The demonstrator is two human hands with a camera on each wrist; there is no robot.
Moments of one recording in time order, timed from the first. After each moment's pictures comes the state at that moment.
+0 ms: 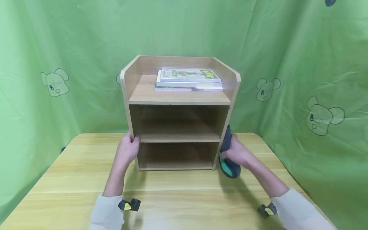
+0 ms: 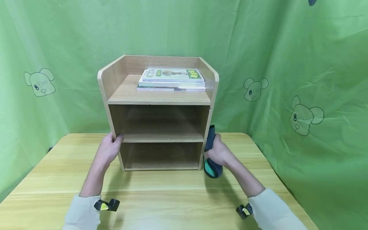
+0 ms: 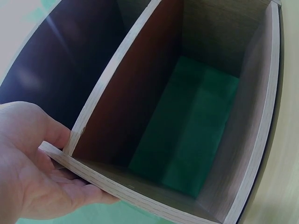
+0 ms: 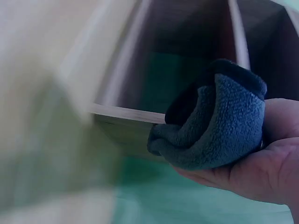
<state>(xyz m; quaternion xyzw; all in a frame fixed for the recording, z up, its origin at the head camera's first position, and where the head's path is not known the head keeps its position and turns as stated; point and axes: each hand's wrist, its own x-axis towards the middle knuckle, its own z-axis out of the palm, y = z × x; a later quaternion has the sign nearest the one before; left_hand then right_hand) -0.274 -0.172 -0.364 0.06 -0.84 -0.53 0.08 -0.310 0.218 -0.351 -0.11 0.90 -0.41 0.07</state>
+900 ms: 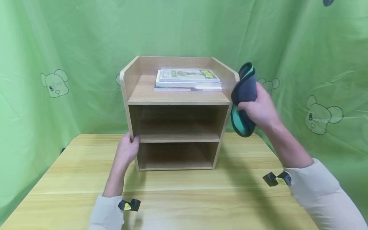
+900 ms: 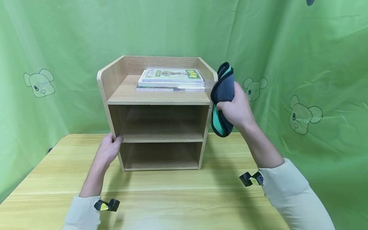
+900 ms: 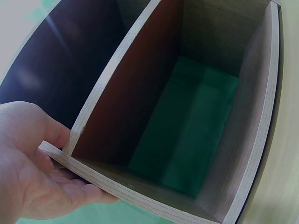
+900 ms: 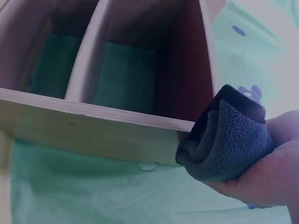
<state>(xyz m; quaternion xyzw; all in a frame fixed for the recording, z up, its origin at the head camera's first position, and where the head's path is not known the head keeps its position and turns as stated) -0.274 -0.171 -0.364 0.06 -0.84 -0.53 0.08 -0.297 0.218 -0.204 -0.07 0.86 -0.48 -0.12</state>
